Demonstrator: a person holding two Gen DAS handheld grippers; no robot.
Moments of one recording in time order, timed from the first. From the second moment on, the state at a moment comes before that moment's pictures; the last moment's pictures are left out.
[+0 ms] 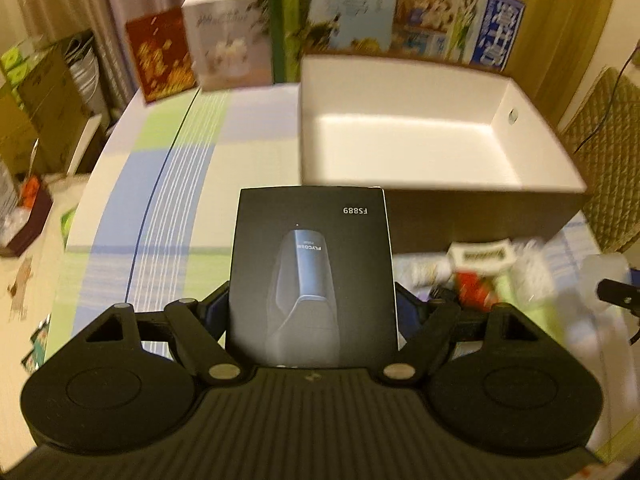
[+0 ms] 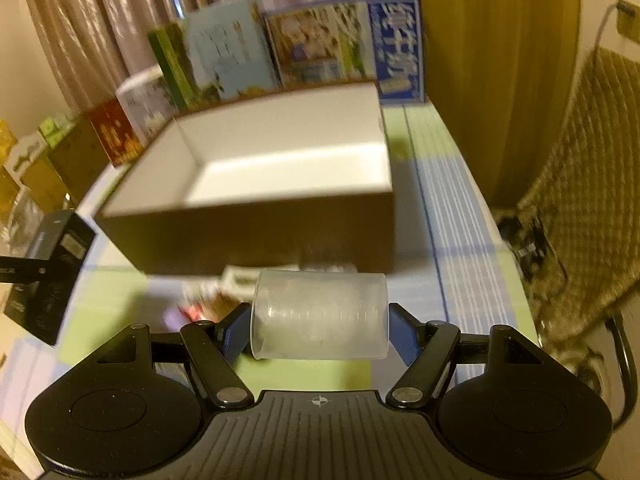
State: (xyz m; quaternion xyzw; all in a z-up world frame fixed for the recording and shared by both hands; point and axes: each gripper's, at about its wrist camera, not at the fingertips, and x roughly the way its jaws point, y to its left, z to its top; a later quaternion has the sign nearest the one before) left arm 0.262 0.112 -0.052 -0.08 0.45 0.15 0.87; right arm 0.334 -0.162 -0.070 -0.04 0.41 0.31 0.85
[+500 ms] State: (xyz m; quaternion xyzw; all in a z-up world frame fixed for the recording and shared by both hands) left arm 0.406 0.101 -0.023 -0.11 0.43 0.10 0.89; right arm 0.415 -0.076 -0.052 -0.04 0.37 0.35 0.86
